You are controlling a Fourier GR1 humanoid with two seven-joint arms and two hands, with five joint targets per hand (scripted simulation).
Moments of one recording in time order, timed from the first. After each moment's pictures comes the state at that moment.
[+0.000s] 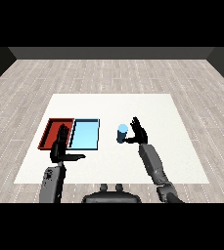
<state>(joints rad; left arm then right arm) 0.02 0.05 0.05 -1.67 0.06 -0.07 -0.29 -0.51 -0.01 -0.07 -0.81 -0.27 0.13 -0.33</state>
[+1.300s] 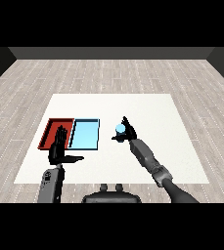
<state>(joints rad) 0.05 0.05 0.06 -1.69 0.09 -0.09 -0.30 -0.80 0.00 0.17 -0.35 -0.48 0.01 -0.50</state>
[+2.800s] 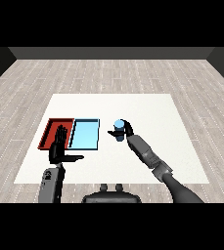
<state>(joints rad) 0.04 0.04 0.07 -1.68 0.10 -0.09 -0.29 -0.91 -0.03 0.48 -0.31 -0.52 -0.33 -0.36</state>
